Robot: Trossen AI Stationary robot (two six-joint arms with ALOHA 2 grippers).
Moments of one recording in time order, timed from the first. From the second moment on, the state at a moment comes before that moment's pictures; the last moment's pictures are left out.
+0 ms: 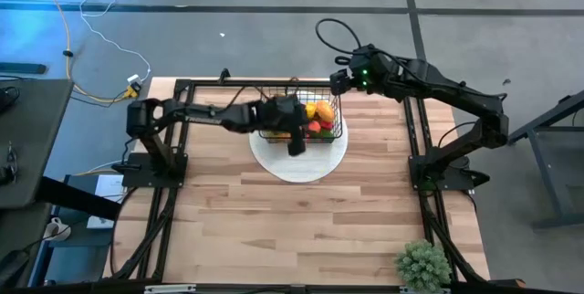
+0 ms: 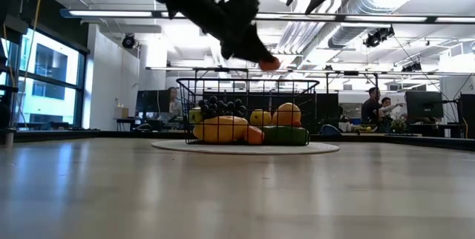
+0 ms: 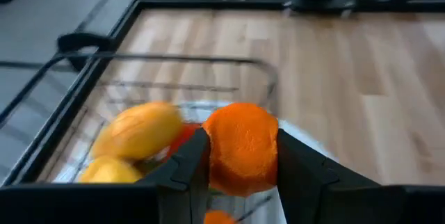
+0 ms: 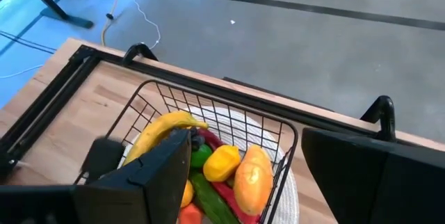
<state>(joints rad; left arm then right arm) 0.32 1.74 1.19 0.00 0.00 0.11 -0.32 1.43 1.65 -0.98 0.47 0.69</state>
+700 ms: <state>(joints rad) 0.43 1.82 1.19 -0.09 0.15 0.10 -0.32 1.43 1.65 -1.02 0.51 0.76</state>
